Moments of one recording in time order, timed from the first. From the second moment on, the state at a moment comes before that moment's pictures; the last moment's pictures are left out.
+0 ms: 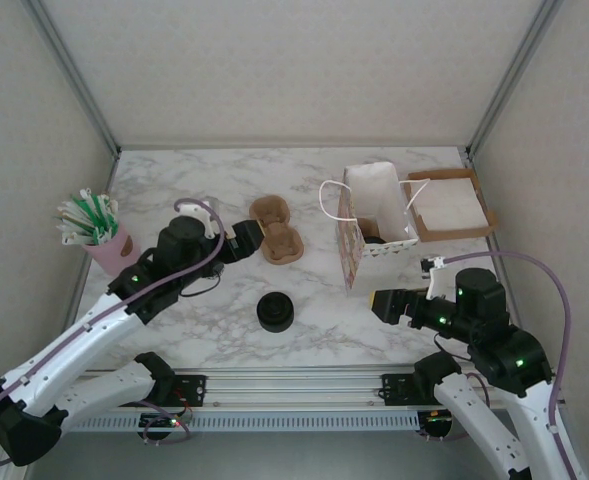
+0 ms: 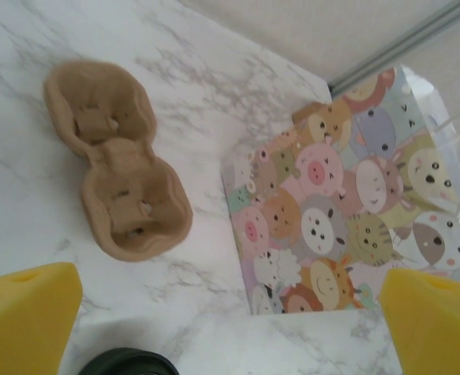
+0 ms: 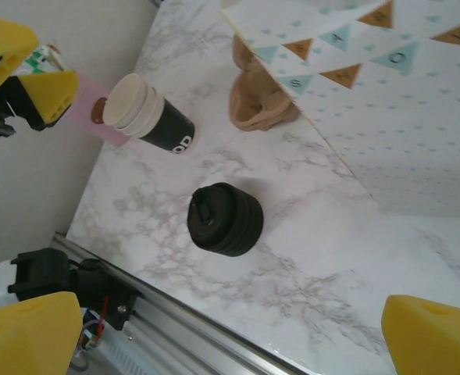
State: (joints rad) left arm -0.62 0.93 0.93 -0.44 -0.09 -0.80; right arm 0.43 0.44 0.89 -1.02 -0.42 0.51
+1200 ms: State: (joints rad) left arm 0.07 1.22 1.42 -1.10 -0.35 -0.53; right arm 0.74 0.78 0.94 -0.91 -0.34 0.39
